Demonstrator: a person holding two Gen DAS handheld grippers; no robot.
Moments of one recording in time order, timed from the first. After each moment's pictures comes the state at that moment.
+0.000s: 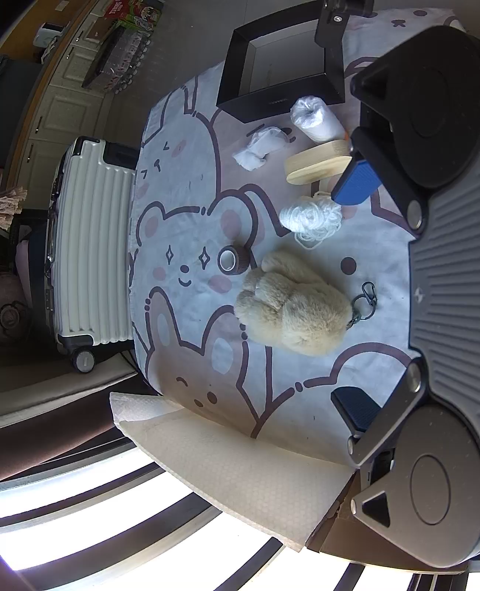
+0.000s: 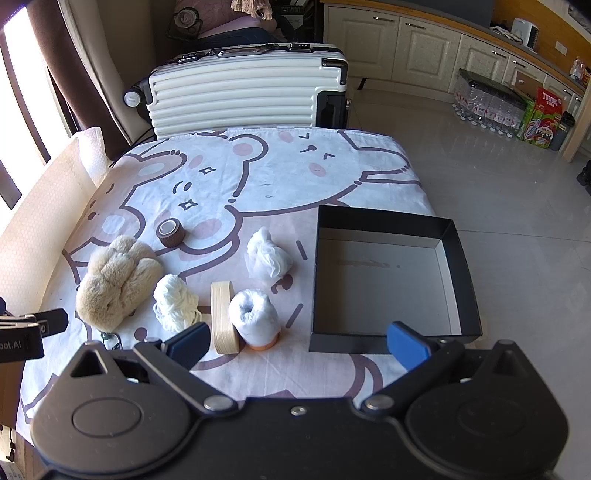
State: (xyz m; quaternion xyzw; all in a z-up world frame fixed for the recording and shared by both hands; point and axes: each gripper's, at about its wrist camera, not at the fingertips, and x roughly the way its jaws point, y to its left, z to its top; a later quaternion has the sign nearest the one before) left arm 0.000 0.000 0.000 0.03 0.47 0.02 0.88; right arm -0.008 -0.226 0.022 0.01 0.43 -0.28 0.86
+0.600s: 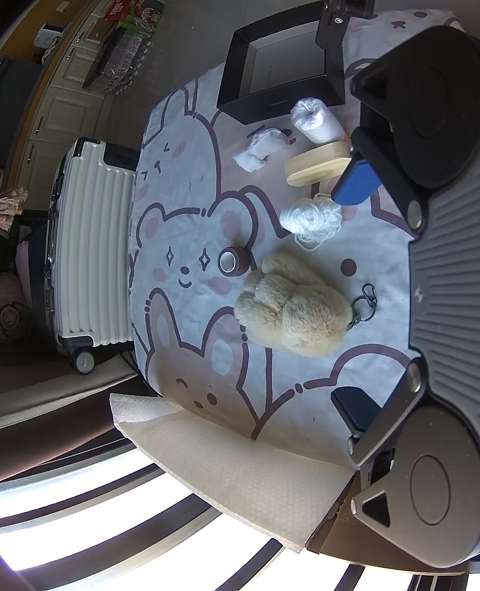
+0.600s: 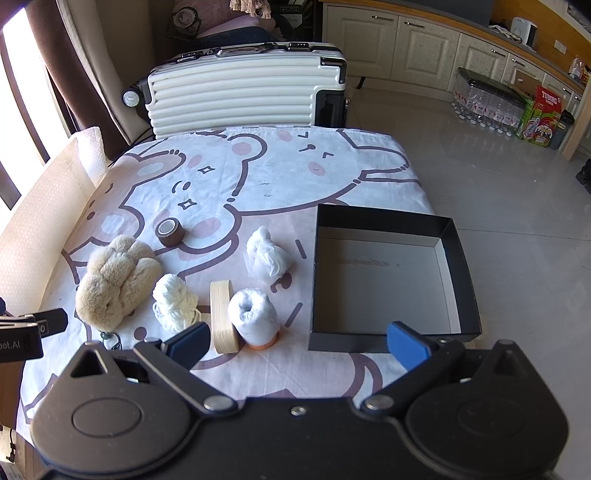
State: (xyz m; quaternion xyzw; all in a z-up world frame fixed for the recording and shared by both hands) left arm 0.000 0.001 0.000 0.03 0.47 0.02 0.88; right arm -0.008 -0.226 0.023 0.01 0.43 -0.29 0.85
